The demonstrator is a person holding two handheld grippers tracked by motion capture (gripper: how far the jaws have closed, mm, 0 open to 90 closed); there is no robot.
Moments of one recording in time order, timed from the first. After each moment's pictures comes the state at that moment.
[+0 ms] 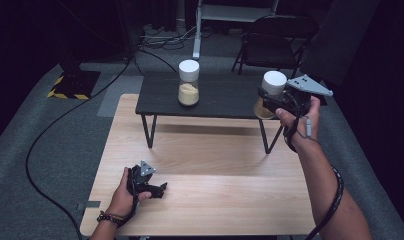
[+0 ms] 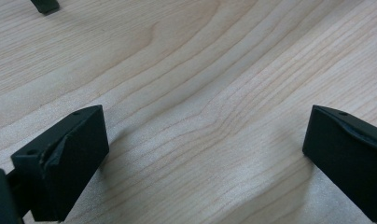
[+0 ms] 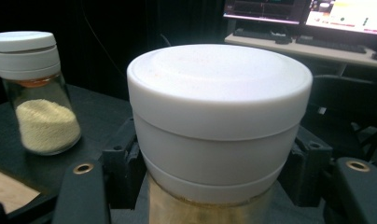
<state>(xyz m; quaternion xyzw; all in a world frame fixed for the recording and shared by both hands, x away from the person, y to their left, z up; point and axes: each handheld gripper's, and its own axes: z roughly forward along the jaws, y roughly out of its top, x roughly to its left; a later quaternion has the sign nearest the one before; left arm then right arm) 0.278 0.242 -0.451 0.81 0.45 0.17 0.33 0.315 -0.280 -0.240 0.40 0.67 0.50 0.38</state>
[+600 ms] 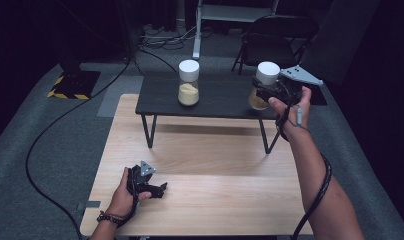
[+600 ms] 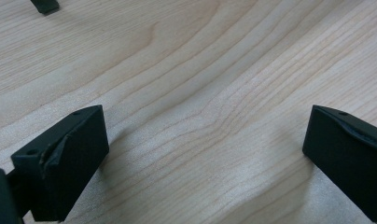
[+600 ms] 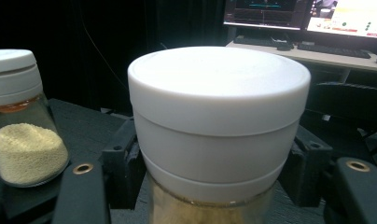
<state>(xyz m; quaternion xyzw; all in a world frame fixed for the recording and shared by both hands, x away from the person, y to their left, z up) 0.278 0.242 -0.451 0.81 0.45 0.17 0.33 0.348 -0.269 -0.246 0.40 0.66 0.52 0.37</state>
